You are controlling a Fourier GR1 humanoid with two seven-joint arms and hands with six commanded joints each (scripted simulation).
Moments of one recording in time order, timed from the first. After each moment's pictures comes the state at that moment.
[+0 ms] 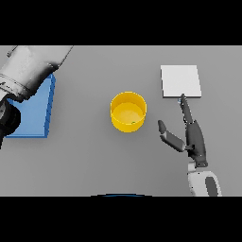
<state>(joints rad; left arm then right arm) -1.72 0.35 -1.07 -0.31 -0.85 -0.13 -0.08 0.08 -0.03 0.14 -1.70 0.27 -0.08 -0.12</state>
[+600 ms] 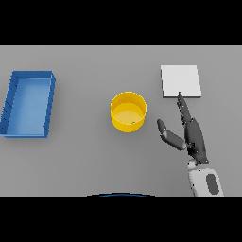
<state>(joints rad) -1.49 0.60 -0.58 -0.05 -0.16 0.07 0.10 0.05 -0.05 0.14 -1.68 0.22 -0.03 -0.14</state>
